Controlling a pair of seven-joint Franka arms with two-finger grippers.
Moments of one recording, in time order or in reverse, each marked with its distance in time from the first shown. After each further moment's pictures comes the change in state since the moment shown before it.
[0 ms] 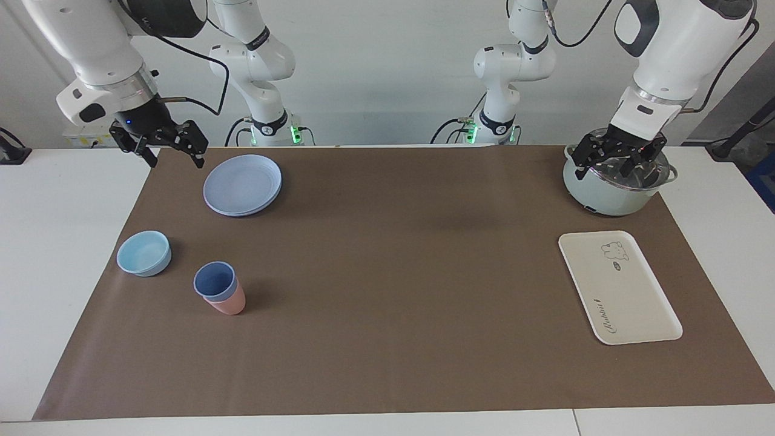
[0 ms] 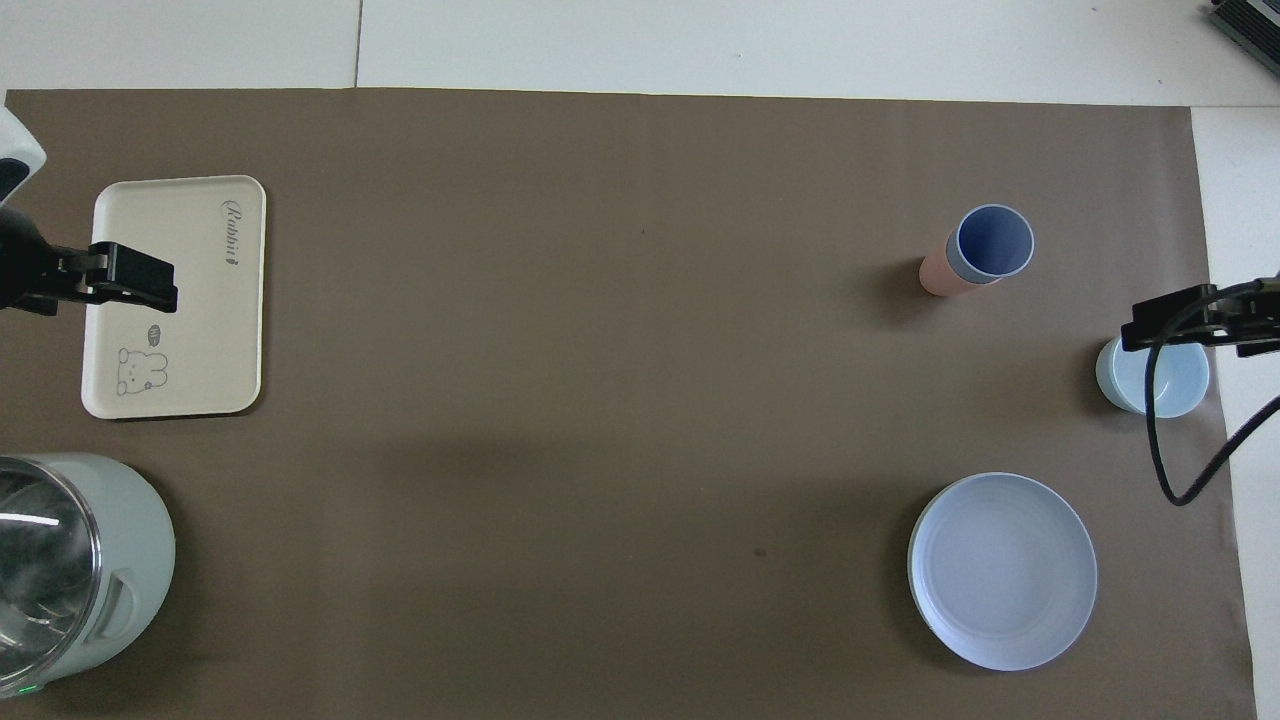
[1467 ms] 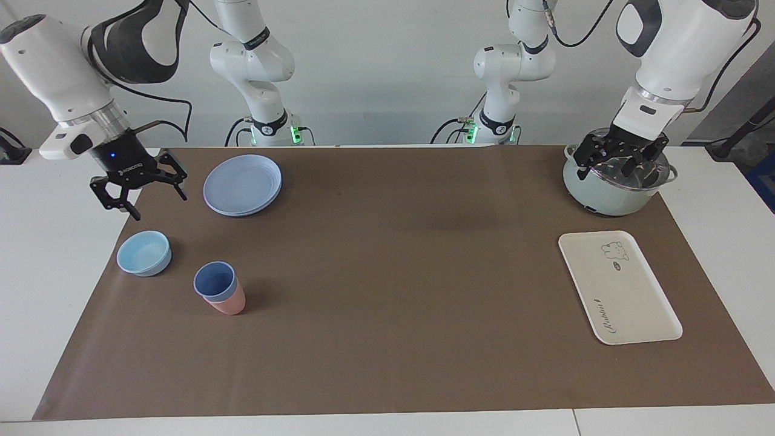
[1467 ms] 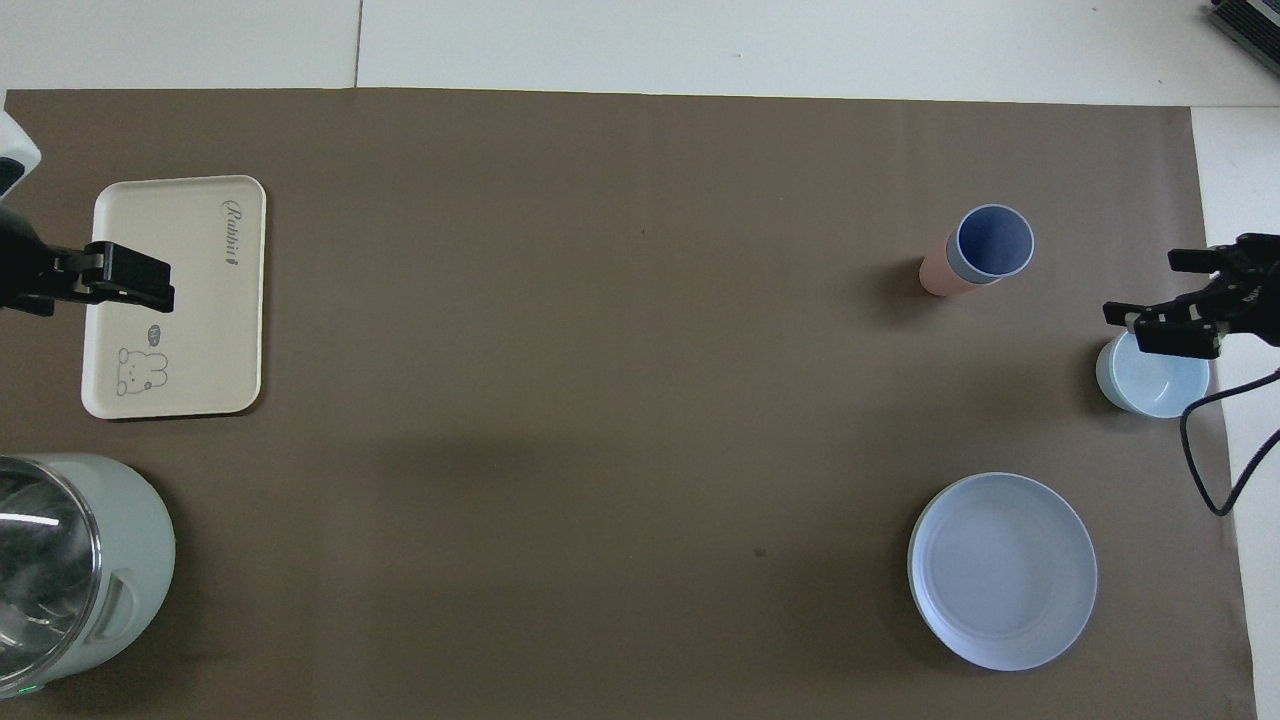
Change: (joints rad) left arm 0.000 0.000 0.003 0.000 0.000 0.000 -0.002; right arm -0.202 0.010 -0.012 -0.395 0.579 0.619 -1.201
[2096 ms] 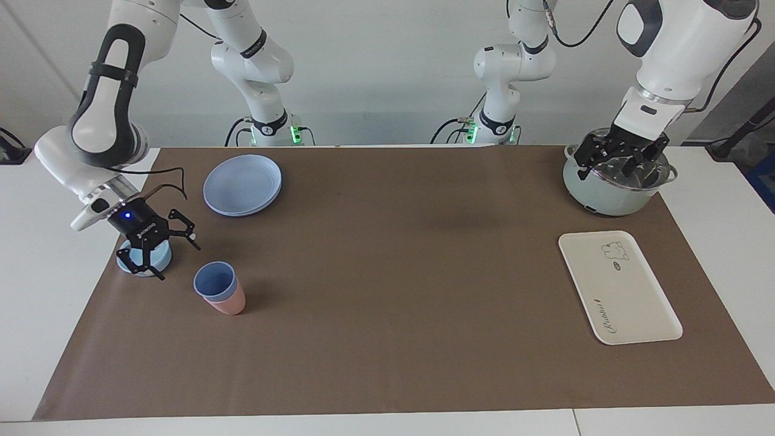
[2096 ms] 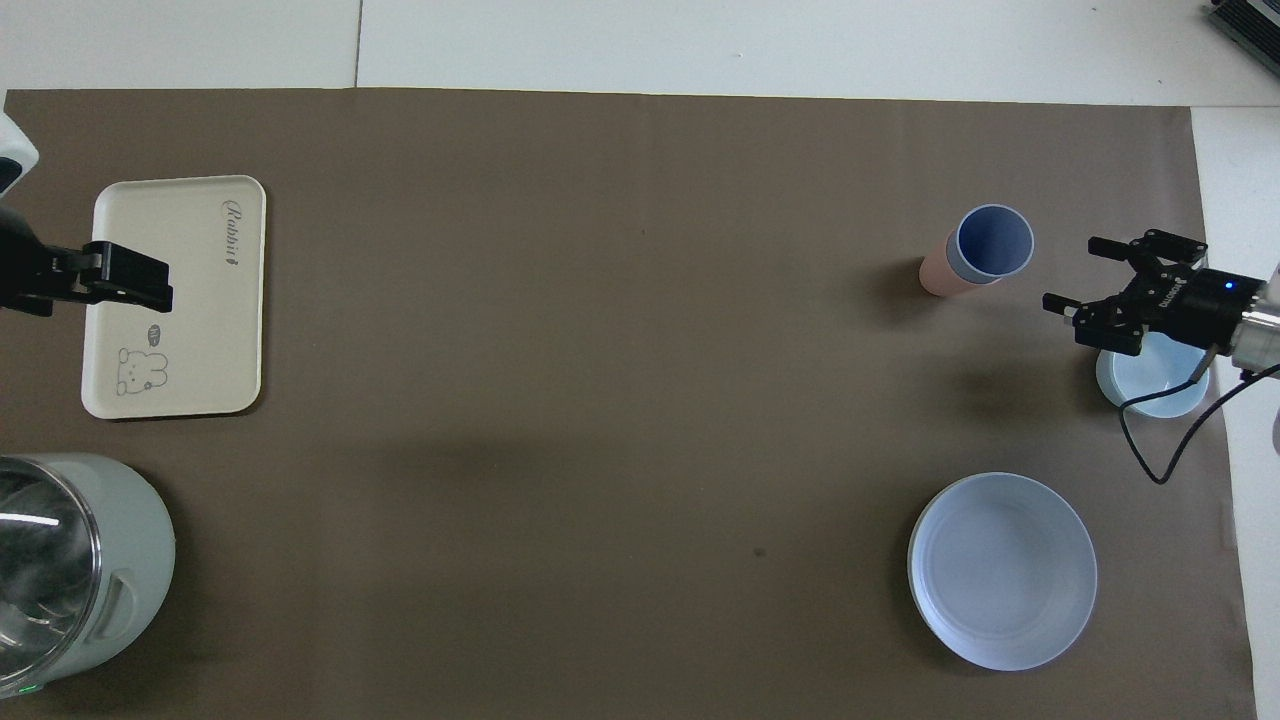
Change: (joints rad) left arm 0.000 0.000 0.002 0.000 0.000 0.000 0.000; right arm -0.057 0.237 0.005 -0.018 0.561 0.045 -0.620
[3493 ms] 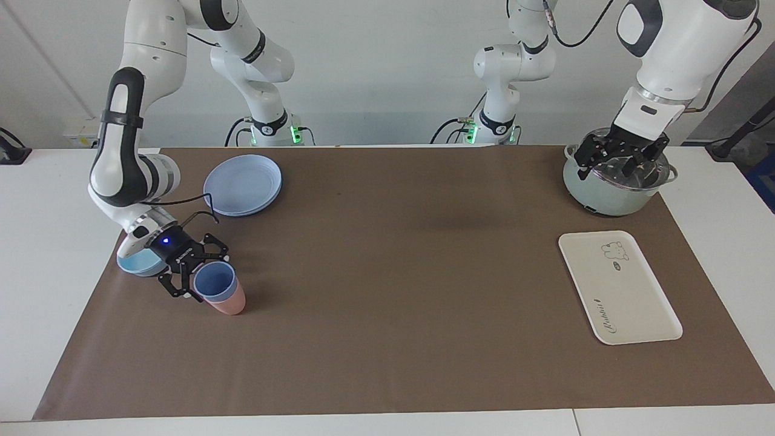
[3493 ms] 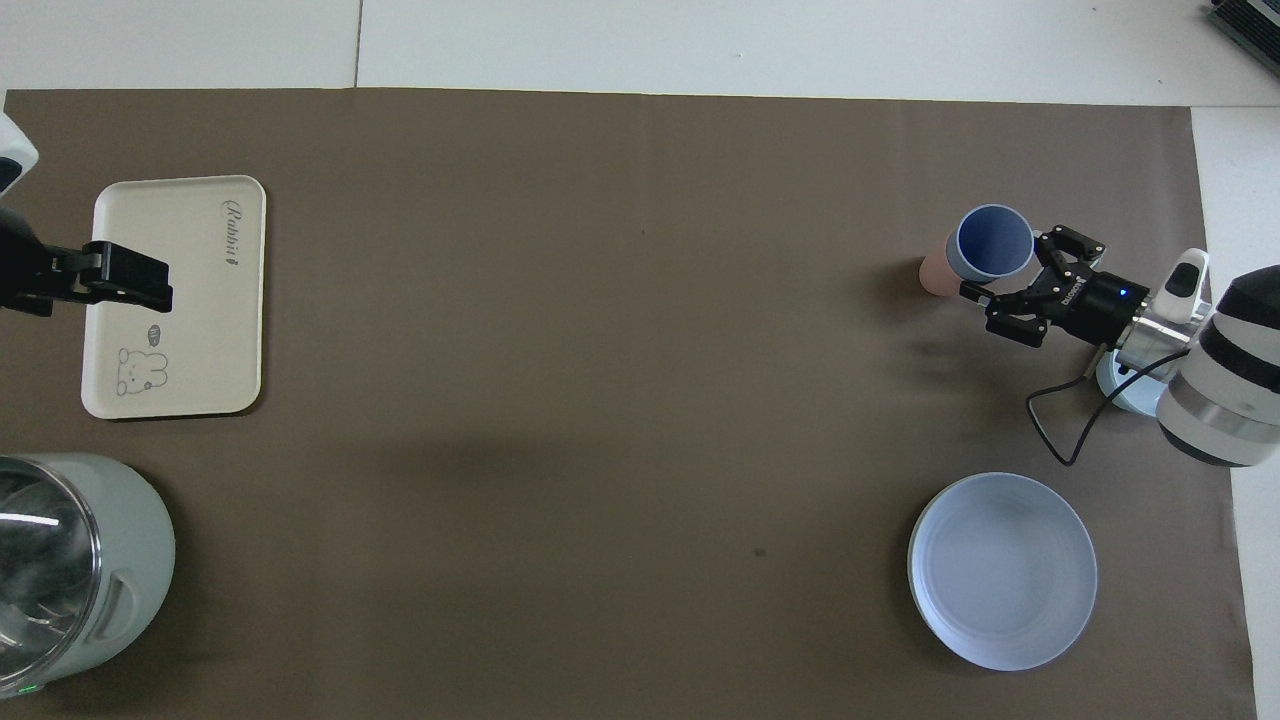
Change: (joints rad) left arm 0.000 0.000 0.000 0.000 0.000 0.000 0.000; right arm 0.063 0.141 0.004 -0.001 0.375 -0.035 -0.326
